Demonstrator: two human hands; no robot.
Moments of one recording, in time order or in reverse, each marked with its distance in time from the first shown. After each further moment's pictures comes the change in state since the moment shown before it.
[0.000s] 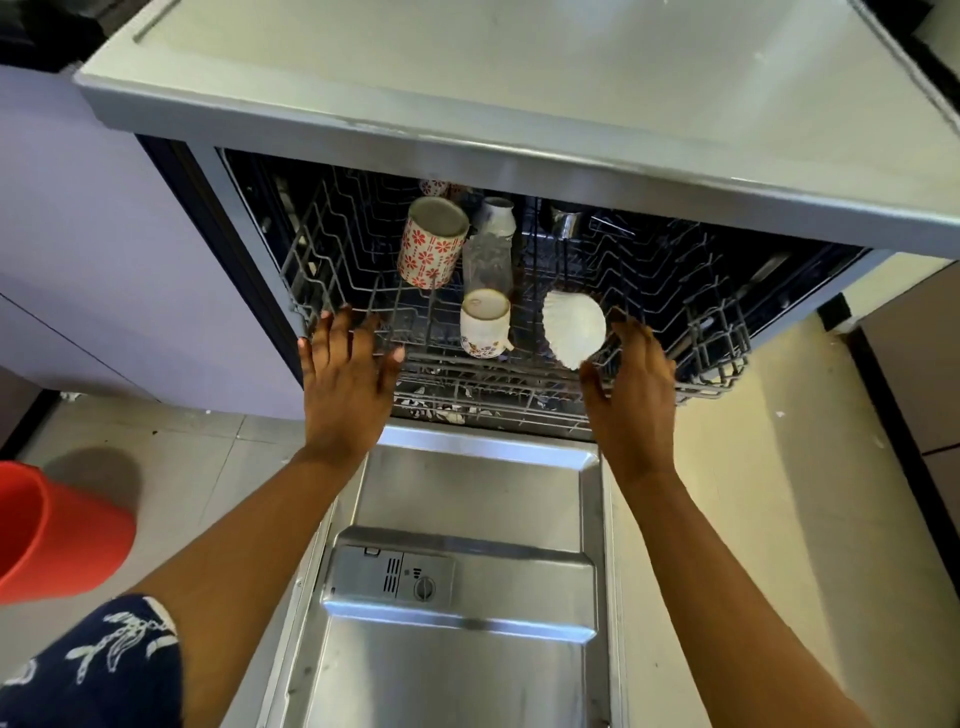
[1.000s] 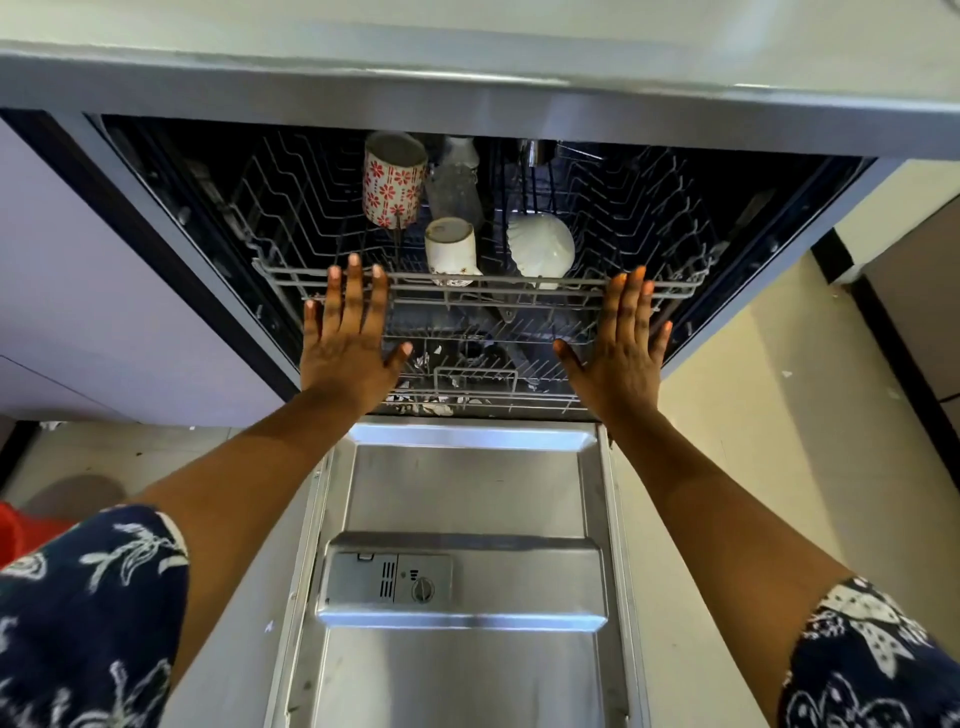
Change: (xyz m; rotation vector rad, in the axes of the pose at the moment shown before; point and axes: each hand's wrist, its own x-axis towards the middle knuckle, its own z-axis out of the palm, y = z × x) left_hand 0.040 0.018 0.040 0.295 -0.222 0.183; right_hand 0.027 0.072 0.053 -0.332 -0.216 0.046
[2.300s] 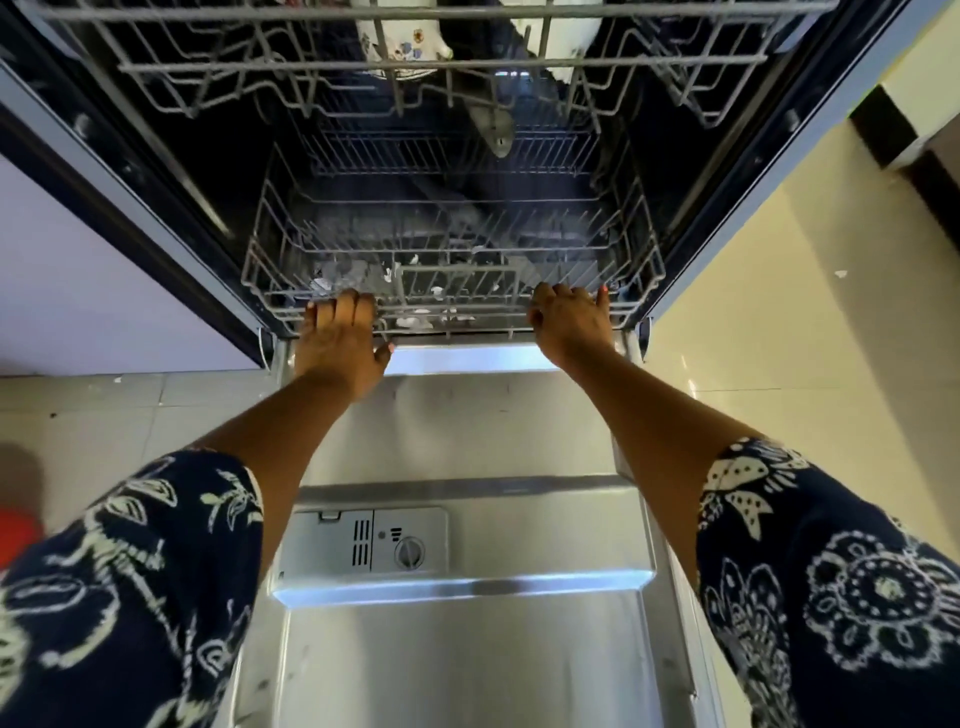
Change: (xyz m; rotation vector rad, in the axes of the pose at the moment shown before) left_hand -0.021 -0.010 0.219 0.120 -0.142 0.050; right_hand -0.020 0.018 0.209 -0.062 -0.326 -0.071
